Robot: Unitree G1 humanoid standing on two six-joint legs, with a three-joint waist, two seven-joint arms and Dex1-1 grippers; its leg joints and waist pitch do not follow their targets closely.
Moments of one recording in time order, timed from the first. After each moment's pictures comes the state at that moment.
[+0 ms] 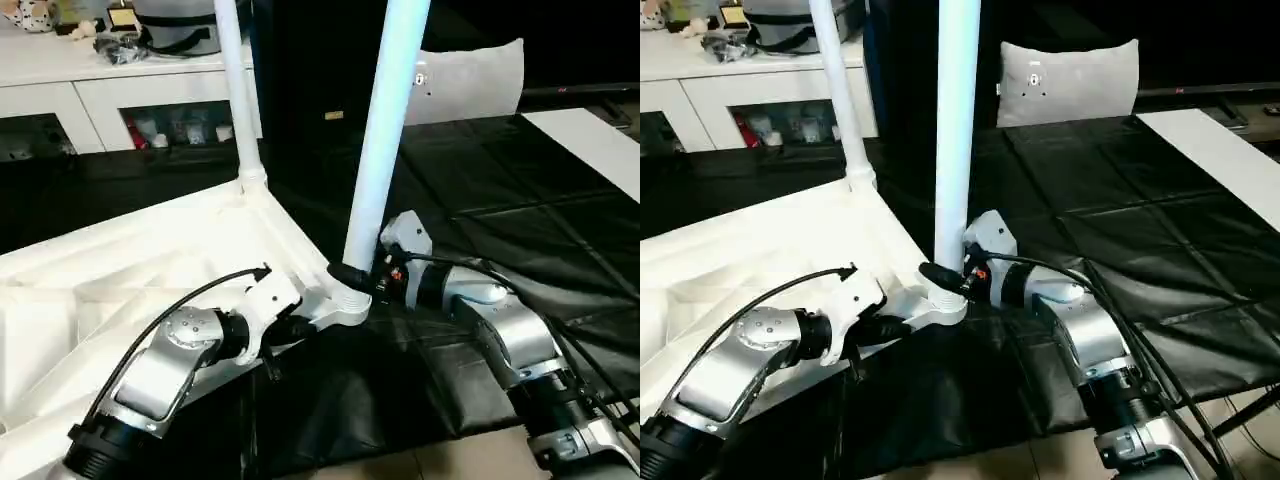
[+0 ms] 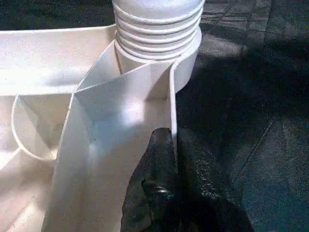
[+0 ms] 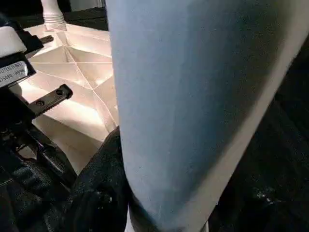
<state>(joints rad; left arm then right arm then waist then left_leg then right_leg) -0.26 0.40 -0.30 0.00 -0.04 0.52 -0.85 -0.42 -0.30 0.23 0.25 0.21 0.28 0.80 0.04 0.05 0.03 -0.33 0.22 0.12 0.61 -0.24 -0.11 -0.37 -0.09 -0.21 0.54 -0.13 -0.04</state>
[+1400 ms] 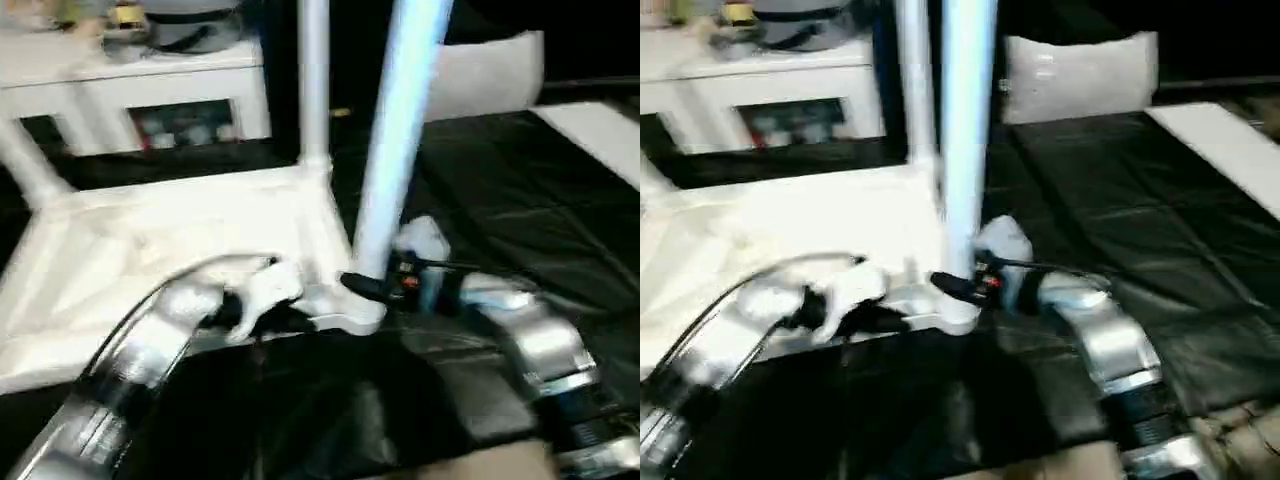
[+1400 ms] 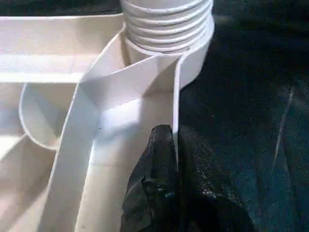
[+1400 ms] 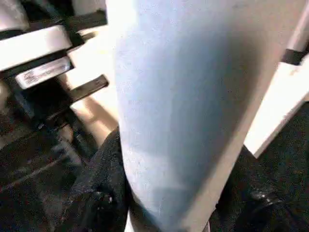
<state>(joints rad) -0.37 0.47 -0.33 0.18 -0.02 0.32 -1.02 -0.36 -0.32 0.22 0.11 0.25 0.36 0.78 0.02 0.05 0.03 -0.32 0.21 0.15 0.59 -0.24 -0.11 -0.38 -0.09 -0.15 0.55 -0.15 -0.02</state>
